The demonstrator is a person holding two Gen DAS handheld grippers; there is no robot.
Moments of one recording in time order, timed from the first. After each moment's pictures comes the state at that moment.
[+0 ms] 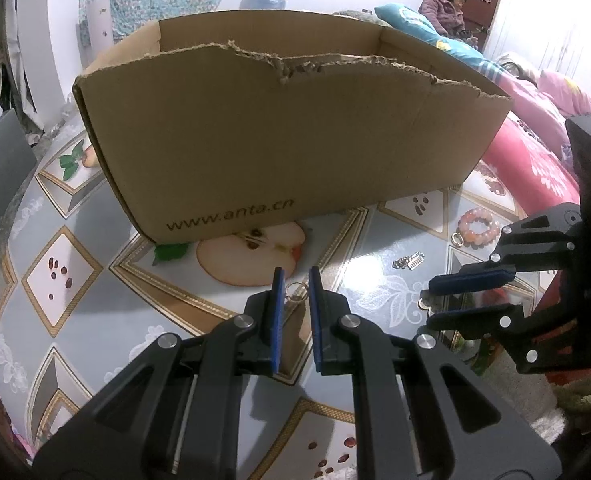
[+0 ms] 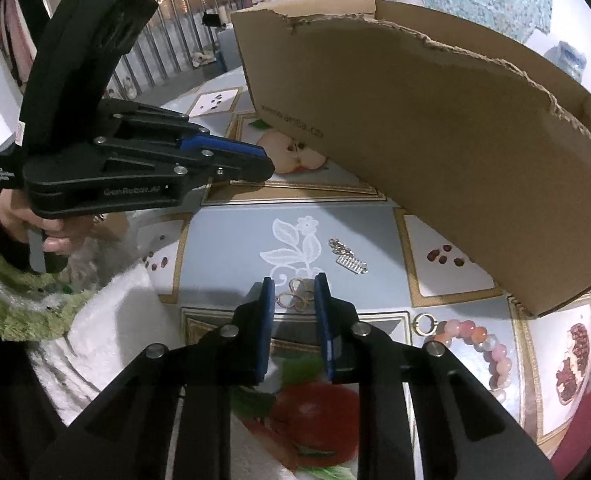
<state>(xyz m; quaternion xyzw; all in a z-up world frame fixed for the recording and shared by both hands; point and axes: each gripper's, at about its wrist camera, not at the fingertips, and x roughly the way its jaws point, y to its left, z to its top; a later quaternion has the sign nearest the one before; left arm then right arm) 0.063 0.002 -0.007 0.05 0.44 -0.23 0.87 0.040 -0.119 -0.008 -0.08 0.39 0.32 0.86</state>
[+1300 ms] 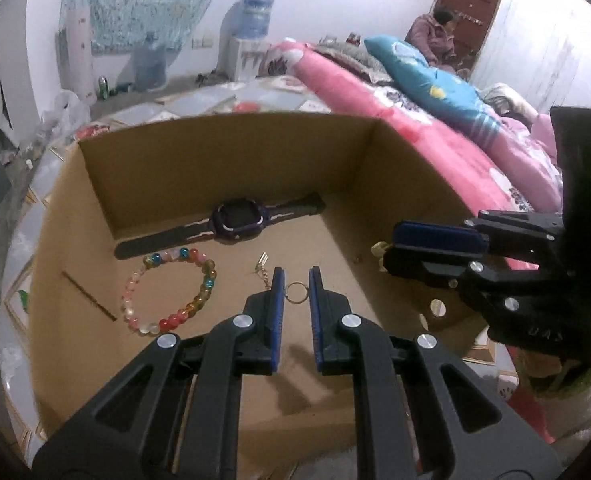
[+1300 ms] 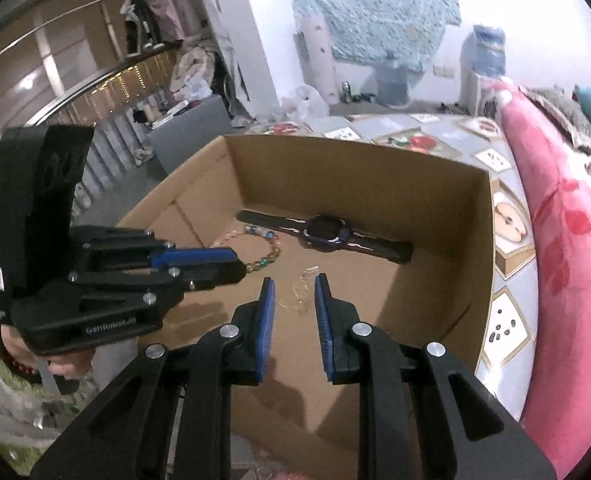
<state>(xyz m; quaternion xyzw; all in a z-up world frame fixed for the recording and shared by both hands) 0.187 -0.065 0.060 0.02 0.43 -0.27 0.86 0.156 -0.212 0.089 0.06 0.33 0.23 0.91</state>
